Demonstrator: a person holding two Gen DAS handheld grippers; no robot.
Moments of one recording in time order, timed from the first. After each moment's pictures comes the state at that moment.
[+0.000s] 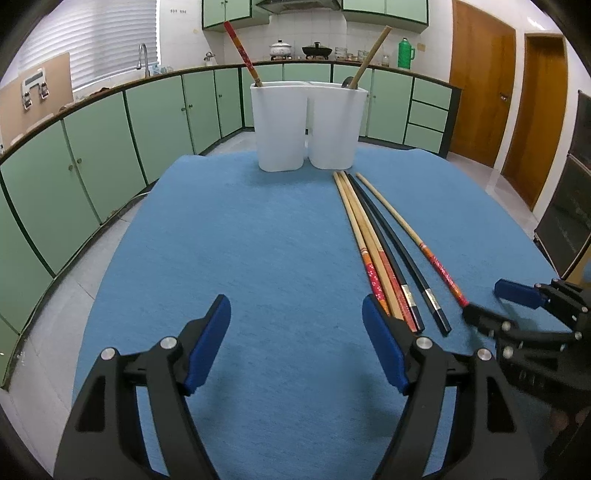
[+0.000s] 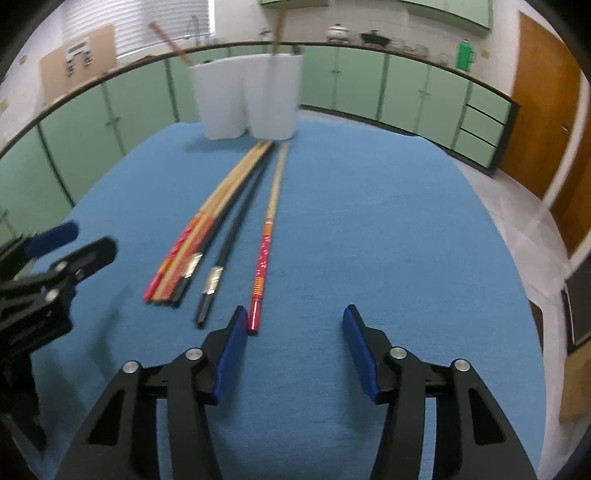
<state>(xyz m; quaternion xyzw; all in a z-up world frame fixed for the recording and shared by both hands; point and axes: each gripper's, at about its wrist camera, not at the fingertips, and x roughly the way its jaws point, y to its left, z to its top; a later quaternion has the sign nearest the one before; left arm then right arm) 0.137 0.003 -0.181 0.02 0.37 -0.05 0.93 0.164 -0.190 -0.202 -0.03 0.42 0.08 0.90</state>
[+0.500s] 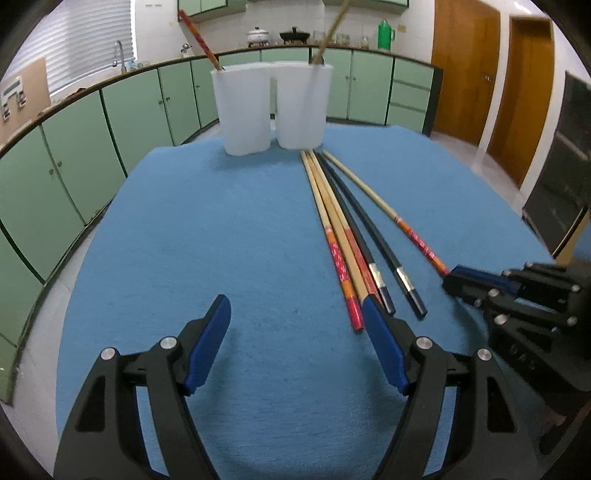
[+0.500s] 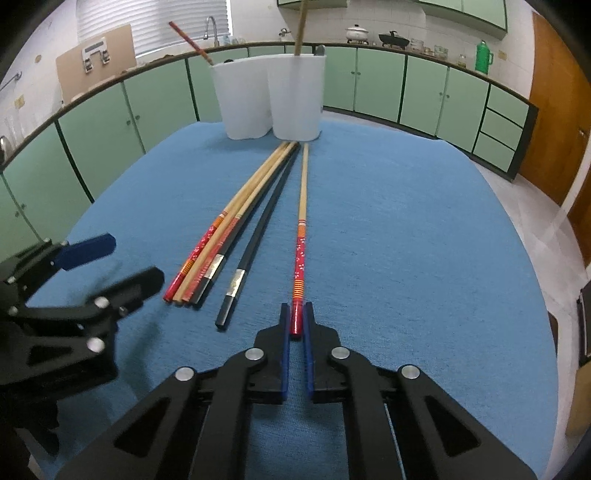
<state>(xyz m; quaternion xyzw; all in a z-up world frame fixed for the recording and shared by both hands) 0.138 -0.025 -0.193 0.05 0.40 -0.08 0.91 0.168 -0.184 -0.203 -0.03 0.42 0.13 0.90</state>
